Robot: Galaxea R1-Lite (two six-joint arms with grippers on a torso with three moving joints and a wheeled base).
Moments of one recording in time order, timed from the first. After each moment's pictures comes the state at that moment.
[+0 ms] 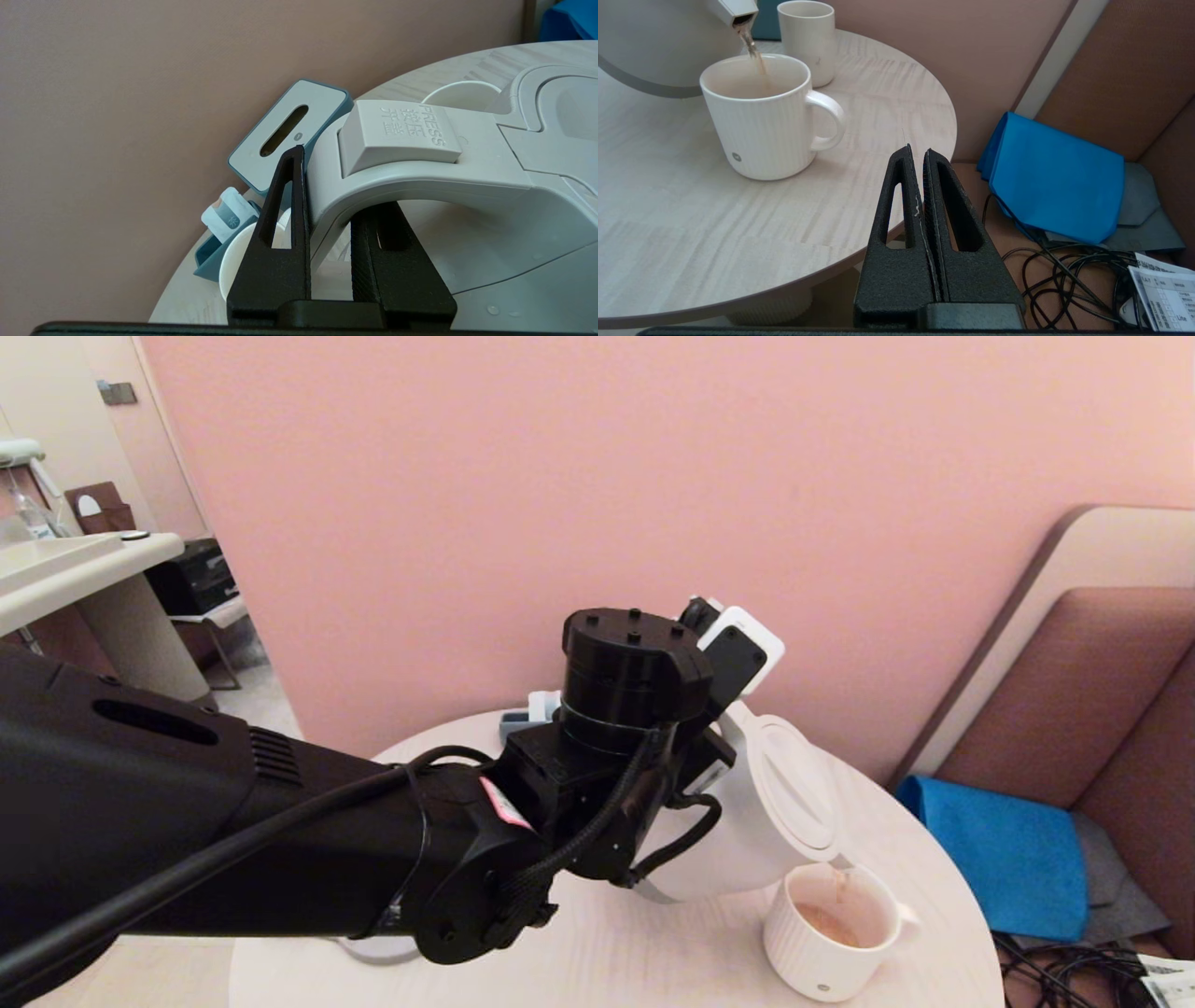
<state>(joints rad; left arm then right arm) -0.95 1.95 -1.26 -0.63 0.46 0.49 0.00 0.00 0.00 0.01 0.03 -0.07</state>
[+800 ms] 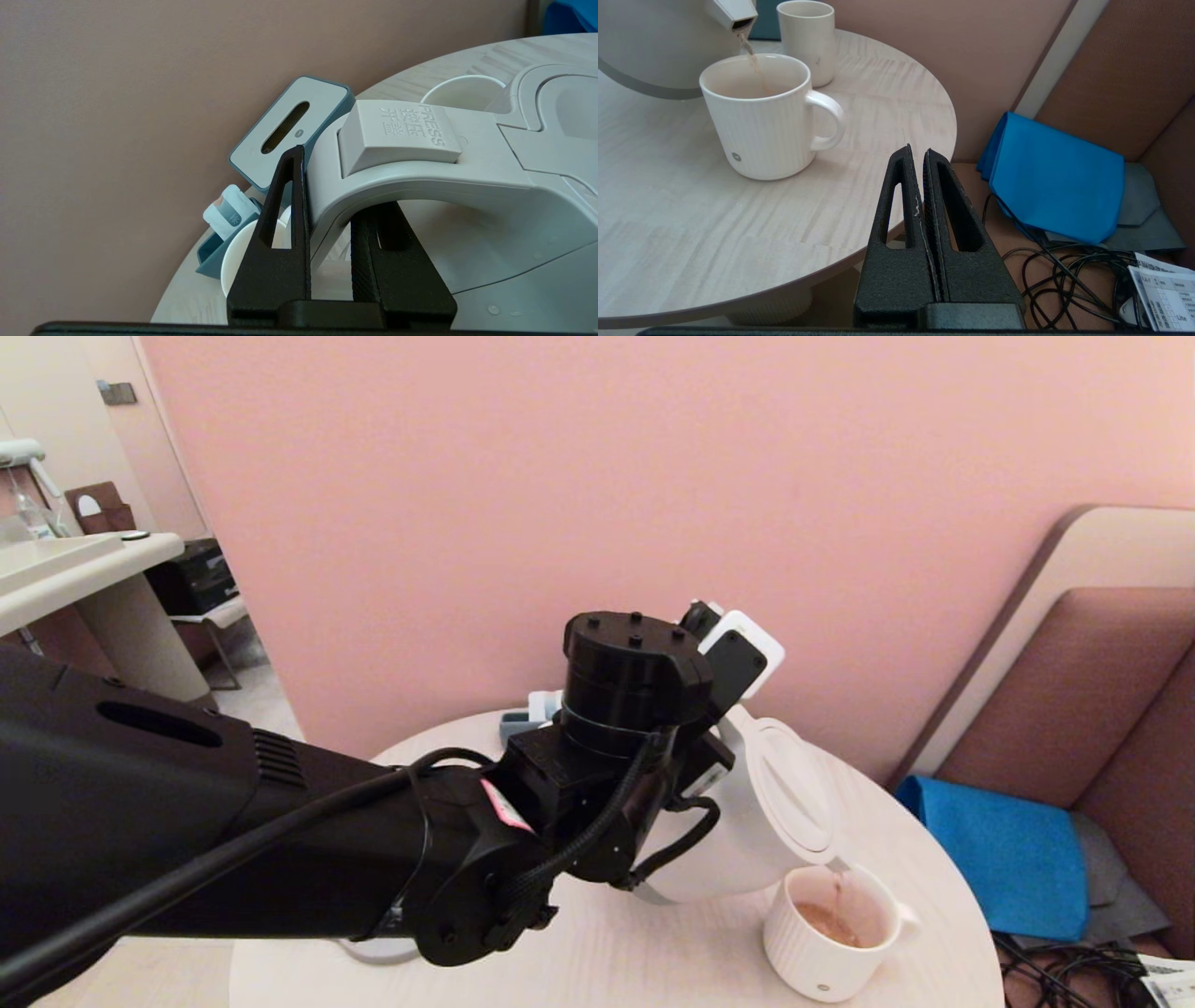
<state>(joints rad) -0.95 1.95 -1.25 -0.63 0.47 0.49 0.00 0.00 0.00 0.01 0.03 -0.07</state>
